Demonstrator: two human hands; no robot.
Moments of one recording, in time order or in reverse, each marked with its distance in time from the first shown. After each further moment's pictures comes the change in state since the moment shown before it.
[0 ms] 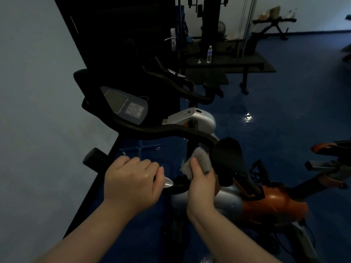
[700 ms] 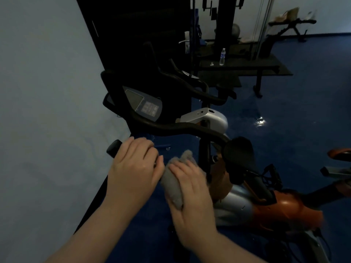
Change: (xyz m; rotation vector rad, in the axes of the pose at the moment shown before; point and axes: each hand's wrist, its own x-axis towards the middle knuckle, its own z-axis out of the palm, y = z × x) left_hand -0.005 -0.013 -0.028 -0.027 -0.059 -0.123; right_hand -0.044 0.013 -0.025 -0.828 -0.567 -0.974
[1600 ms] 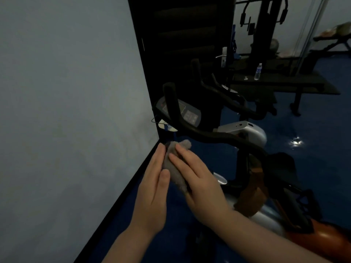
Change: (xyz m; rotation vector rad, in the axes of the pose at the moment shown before) left_hand -0.061 -0.013 -0.039 -1.157 0.011 -0.652; right_hand 0.044 -0.041 0.026 -0.059 -0.208 -0.323
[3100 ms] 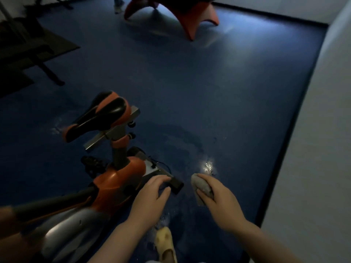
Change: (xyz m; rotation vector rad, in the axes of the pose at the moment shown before) left_hand -0.216 0.097 0.562 0.111 -1.412 0.159; right_hand -0.551 0.061 -0.348 -0.204 0.637 1.494
